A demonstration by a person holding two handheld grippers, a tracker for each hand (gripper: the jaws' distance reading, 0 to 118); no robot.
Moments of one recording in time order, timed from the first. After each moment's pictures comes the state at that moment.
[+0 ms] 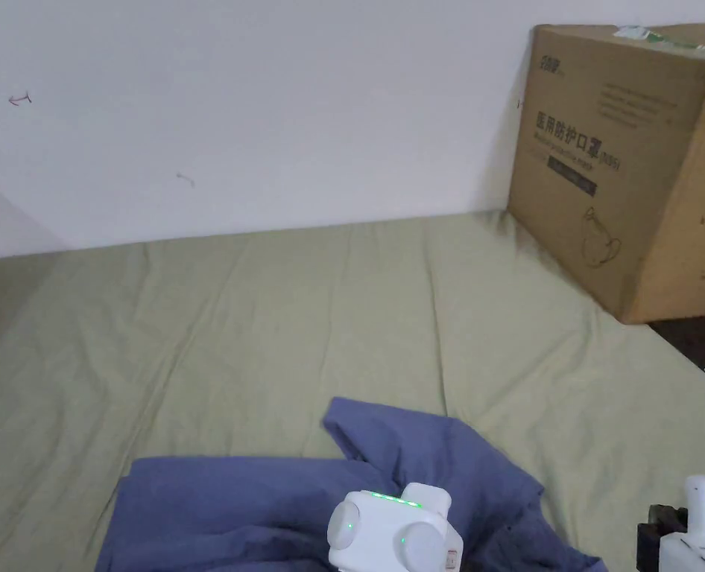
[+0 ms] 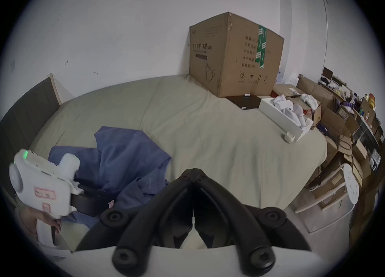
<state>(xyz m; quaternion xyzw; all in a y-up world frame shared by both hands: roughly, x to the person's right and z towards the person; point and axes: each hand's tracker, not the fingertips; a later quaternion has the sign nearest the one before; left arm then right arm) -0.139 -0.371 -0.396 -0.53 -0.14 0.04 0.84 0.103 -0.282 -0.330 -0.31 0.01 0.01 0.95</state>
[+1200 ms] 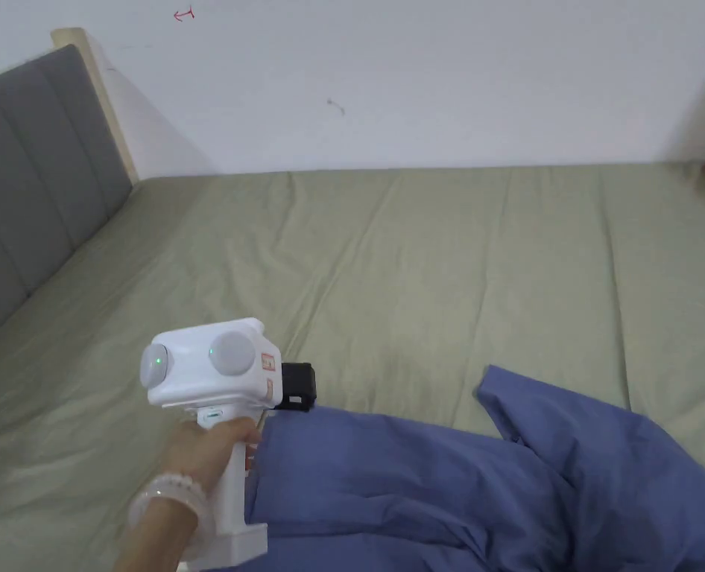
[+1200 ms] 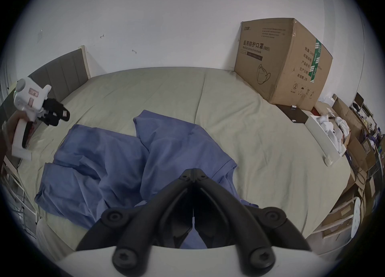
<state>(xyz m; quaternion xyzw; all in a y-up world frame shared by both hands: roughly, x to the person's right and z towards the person) -0.496 -0.315 -0.424 -0.47 0.18 0.17 0.85 -0.014 -0.301 -0.365 -0.33 0.13 0.07 0.93</state>
